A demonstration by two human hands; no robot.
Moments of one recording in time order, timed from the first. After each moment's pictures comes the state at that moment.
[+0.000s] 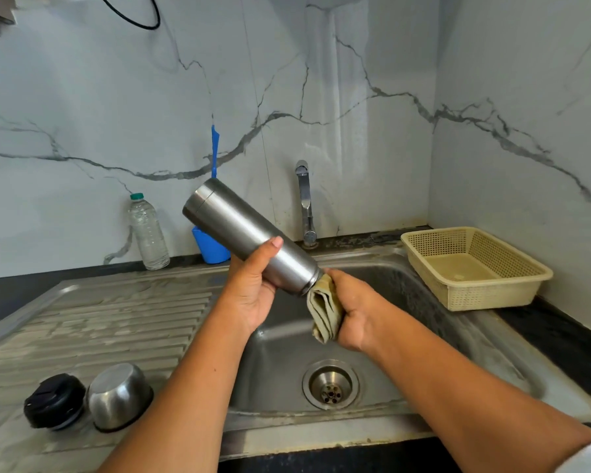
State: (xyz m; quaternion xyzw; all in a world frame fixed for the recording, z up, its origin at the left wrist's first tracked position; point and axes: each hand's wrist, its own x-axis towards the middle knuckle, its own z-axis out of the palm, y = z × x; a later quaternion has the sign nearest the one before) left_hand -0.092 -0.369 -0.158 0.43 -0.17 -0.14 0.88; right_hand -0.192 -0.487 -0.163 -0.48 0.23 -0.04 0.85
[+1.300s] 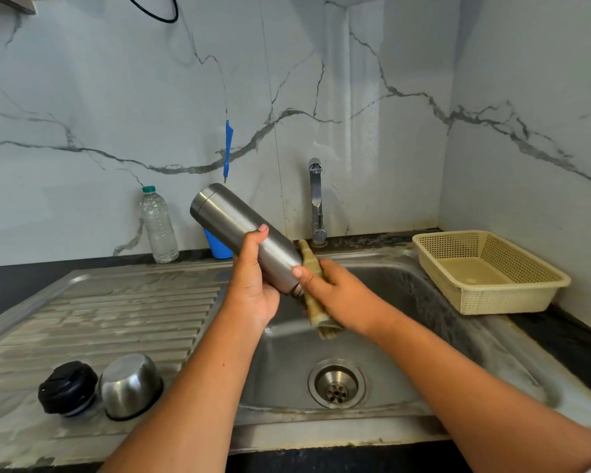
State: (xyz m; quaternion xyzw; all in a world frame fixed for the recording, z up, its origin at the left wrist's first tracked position) left_hand -0.096 -0.364 -0.153 0.39 -0.07 -0.14 0.91; right_hand -0.183 -0.486 -0.171 -0.81 0.00 -0.13 0.57
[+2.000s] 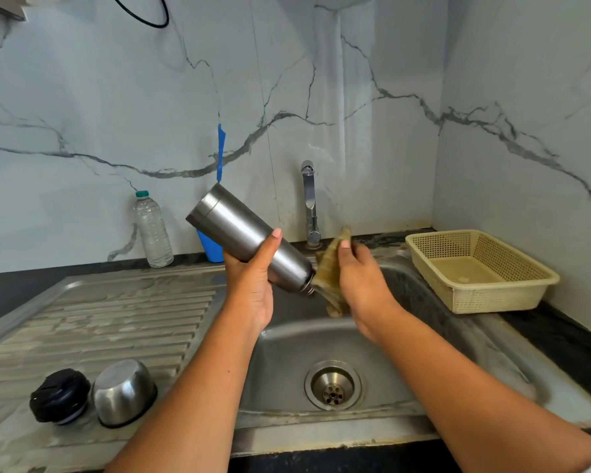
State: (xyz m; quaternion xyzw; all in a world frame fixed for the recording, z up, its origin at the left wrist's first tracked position) left_hand -0.094 -0.376 -0.159 0.43 -0.16 -0.01 0.89; right_hand -0.181 -0.496 -0.162 -0.66 0.19 -0.24 0.68
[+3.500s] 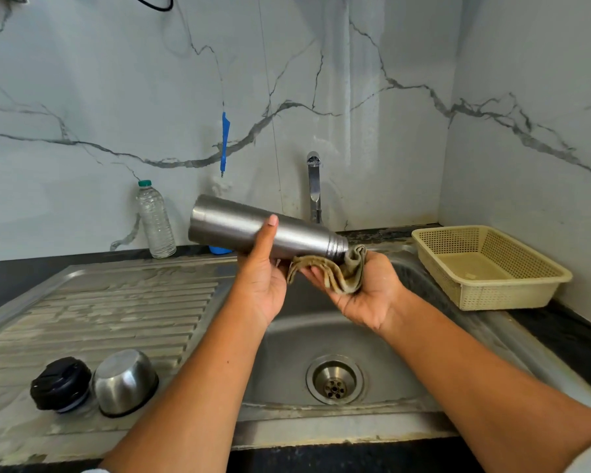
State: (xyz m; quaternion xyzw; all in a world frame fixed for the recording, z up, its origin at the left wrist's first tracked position) left_hand -0.105 -0.373 -0.151 0.39 -0.10 -0.14 0.91; right_hand -0.180 -0.509 -0.158 -0.31 0.10 -0.04 0.95
